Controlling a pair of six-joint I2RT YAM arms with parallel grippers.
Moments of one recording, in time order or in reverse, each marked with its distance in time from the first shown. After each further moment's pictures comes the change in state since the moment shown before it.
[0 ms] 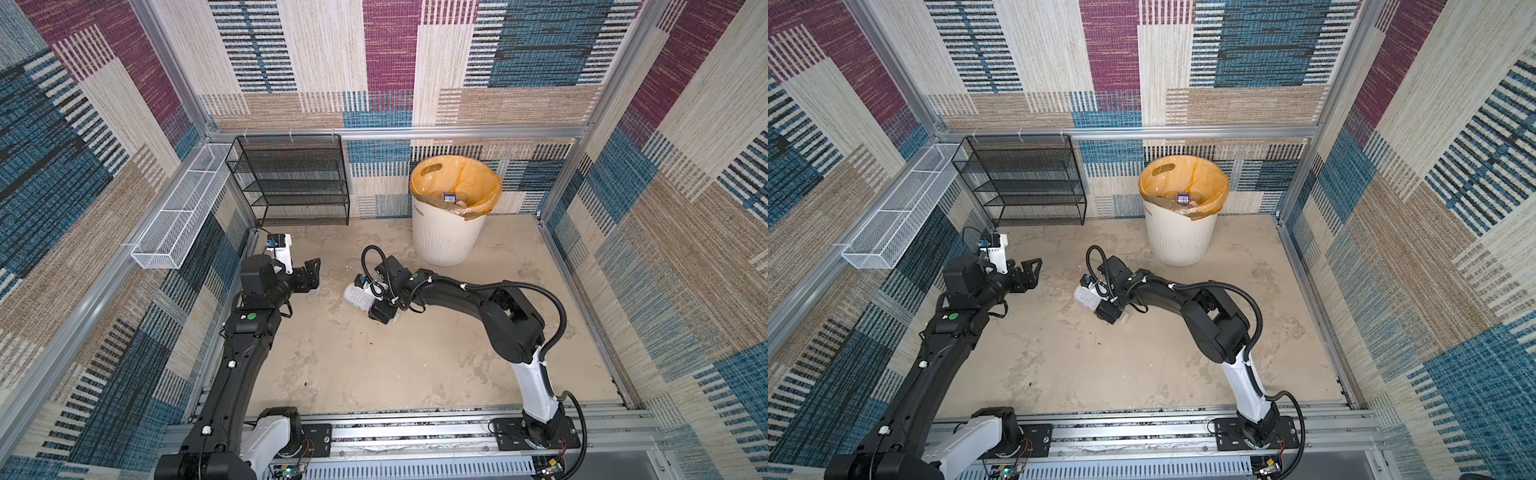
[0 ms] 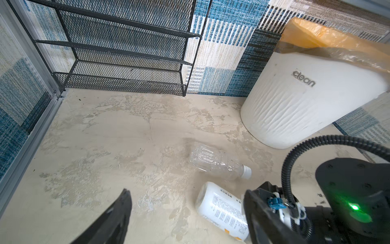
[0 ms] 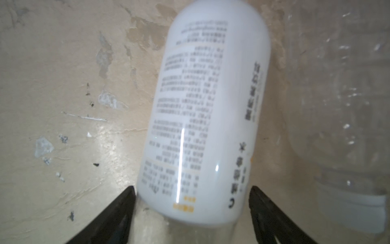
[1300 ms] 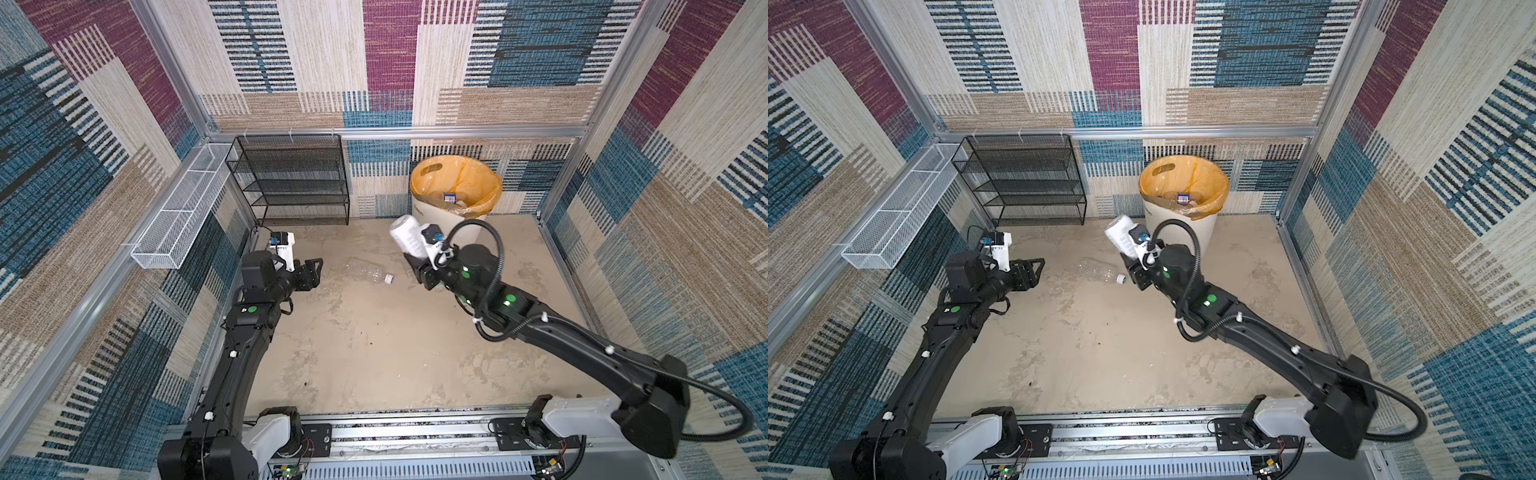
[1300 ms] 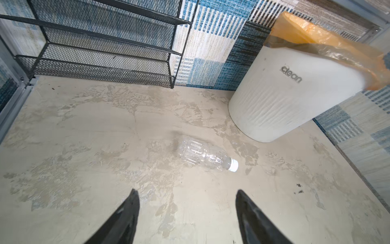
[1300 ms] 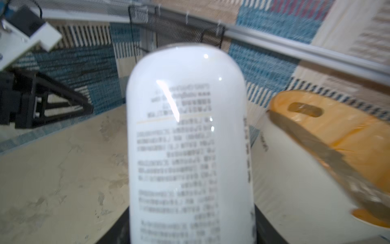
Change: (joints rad) left arm -0.004 0.056 0.026 -0.015 0.101 -0.025; right arm -0.007 -0.943 -0.533 0.528 0.392 0.198
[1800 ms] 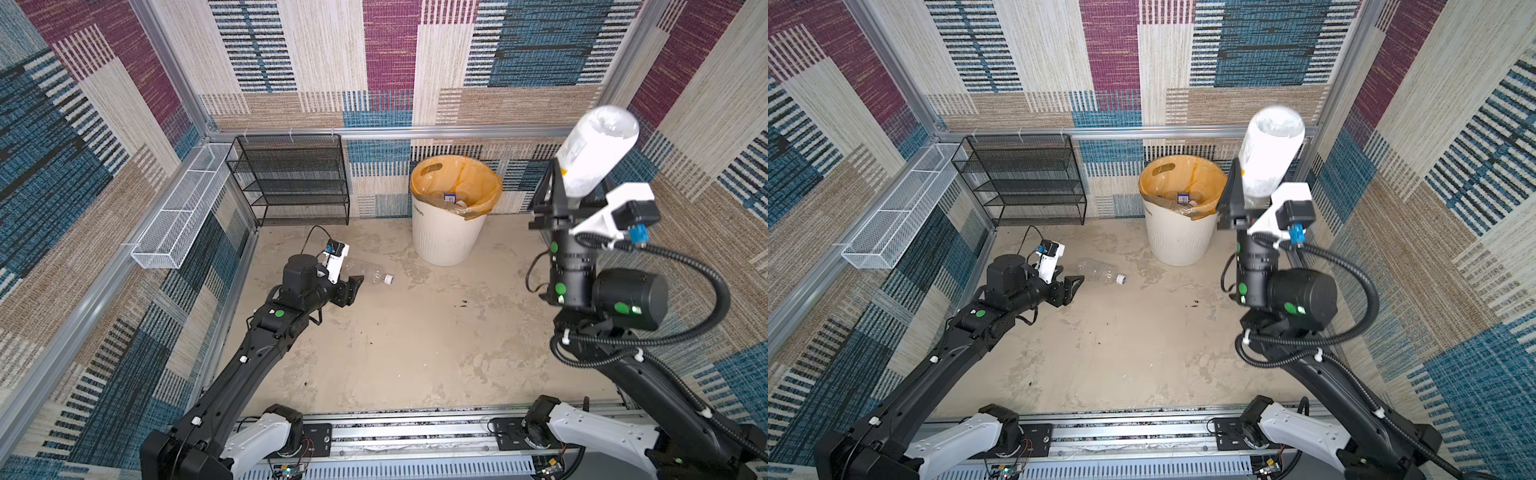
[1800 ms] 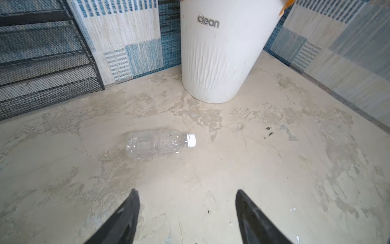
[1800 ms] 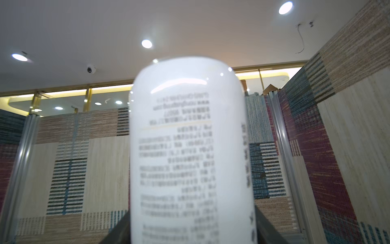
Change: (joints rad) left arm -0.384 -0.004 0.039 -0.099 -0.148 0.211; right arm -0.126 -0.114 0.303 0.523 0.307 -0.296
